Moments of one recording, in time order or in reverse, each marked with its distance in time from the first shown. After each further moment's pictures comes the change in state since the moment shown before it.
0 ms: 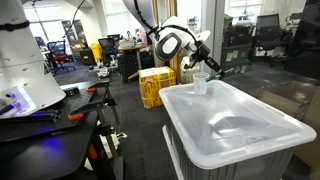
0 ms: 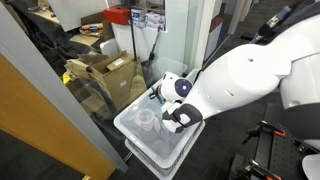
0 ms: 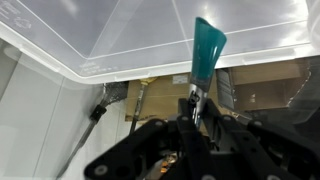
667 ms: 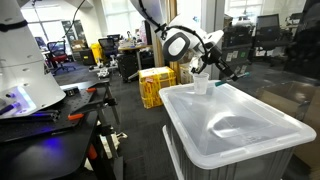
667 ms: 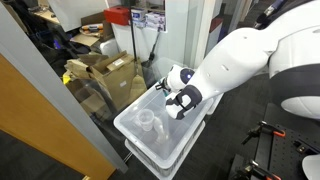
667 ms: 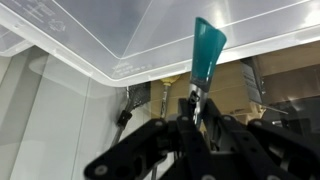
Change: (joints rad) arm -0.174 -0.018 0.064 0.032 -0.025 0.000 0.003
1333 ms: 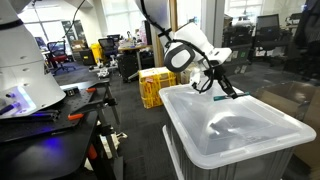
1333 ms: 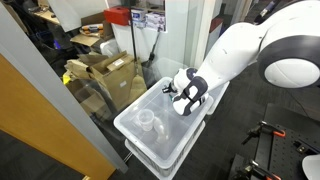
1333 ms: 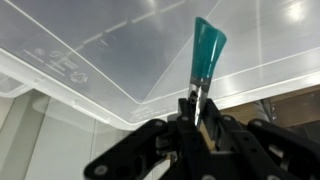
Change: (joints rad) arm -0.273 0.019 0.197 0.028 -0.168 -0.013 0.002
